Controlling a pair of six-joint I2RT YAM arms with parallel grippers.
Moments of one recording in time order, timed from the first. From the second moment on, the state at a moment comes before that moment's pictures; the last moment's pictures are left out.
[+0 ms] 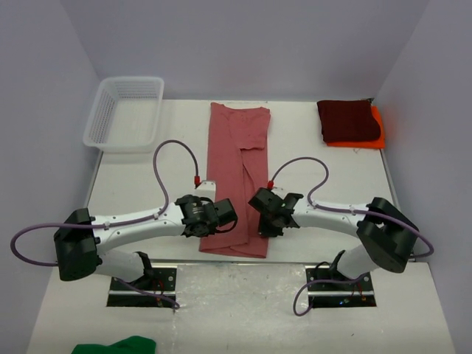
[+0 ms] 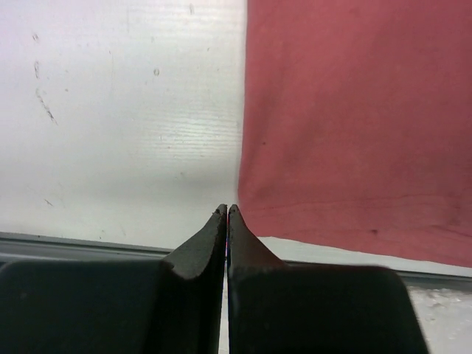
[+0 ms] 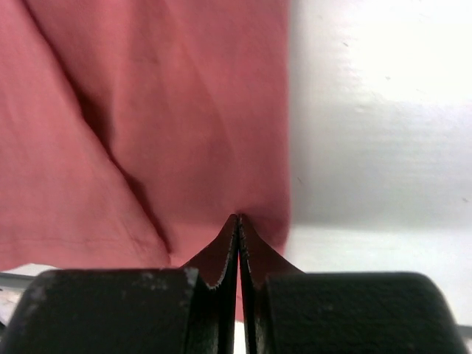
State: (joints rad) left arm -1.13 1.35 0.91 -1.03 -0.54 -1.08; right arm 0.95 1.50 0.78 -0.56 0.12 1.10
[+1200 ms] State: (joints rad) left arm -0.77 1.72 1.10 -0.25 -0.02 -0.49; right arm 0.99 1.11 0.76 -0.76 0.25 1.02
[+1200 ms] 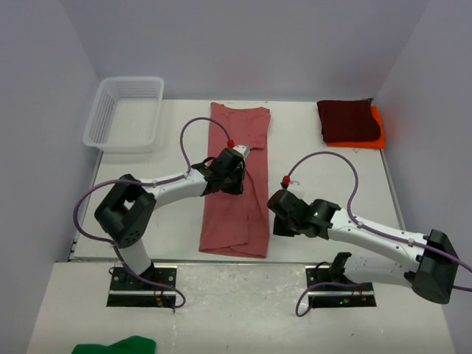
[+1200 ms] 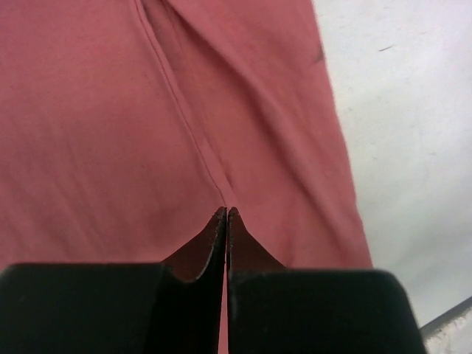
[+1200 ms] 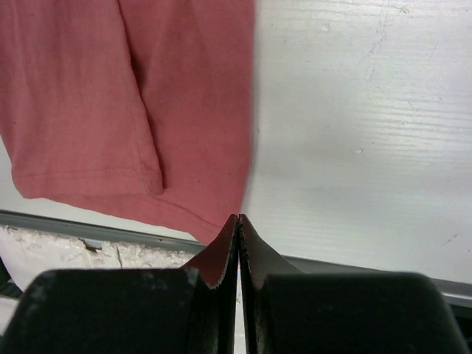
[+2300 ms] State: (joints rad) left arm -0.61 2.02 1.28 -0.12 0.19 -0.43; right arm 0.91 1.19 0.73 -0.73 0.24 1.02
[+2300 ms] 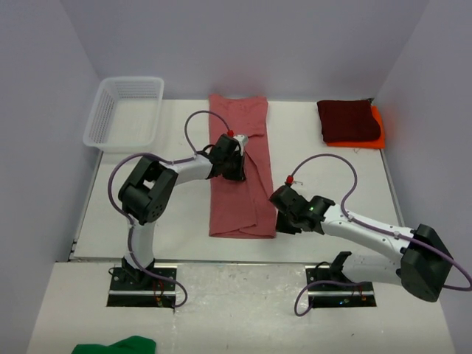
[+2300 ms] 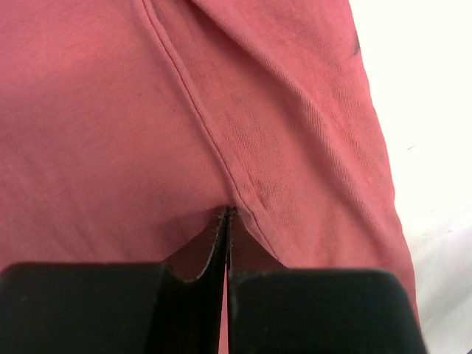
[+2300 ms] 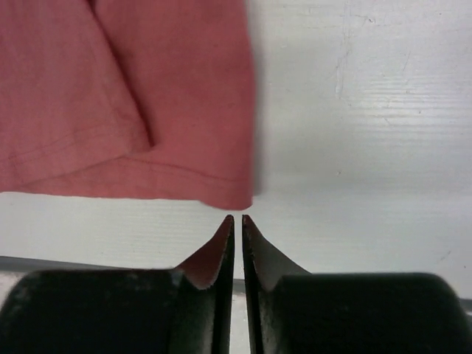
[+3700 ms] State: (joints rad) left arm -0.61 1.83 1.19 -0.22 0.16 -0.41; right arm 0.80 1.20 0.40 -0.12 -0.08 1.06
